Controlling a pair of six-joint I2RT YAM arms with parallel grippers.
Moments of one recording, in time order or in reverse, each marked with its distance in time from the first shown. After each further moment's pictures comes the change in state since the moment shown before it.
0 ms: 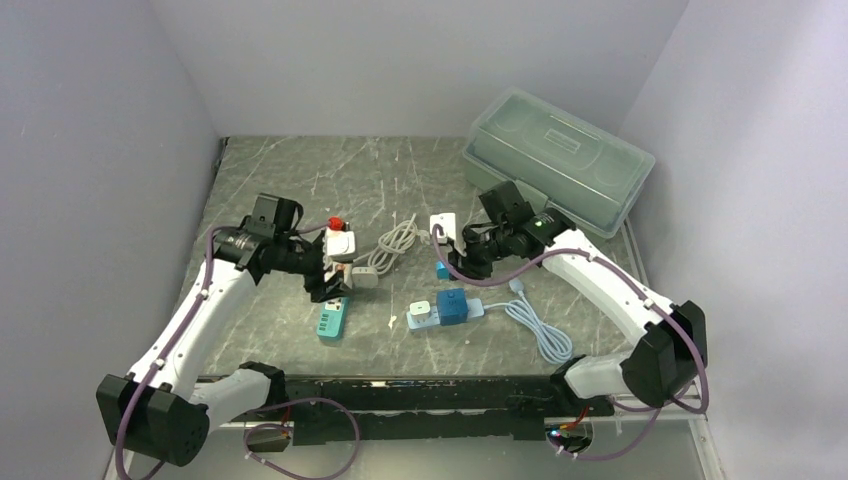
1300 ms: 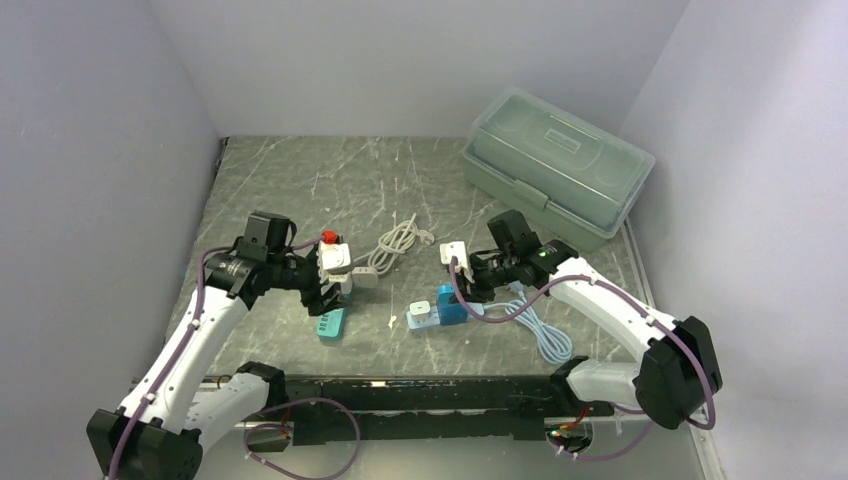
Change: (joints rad) left arm -0.004 -0.149 -0.129 0.065 -0.041 -0.111; right arm -0.011 -0.137 -0.307 0.221 -0.145 -0.044
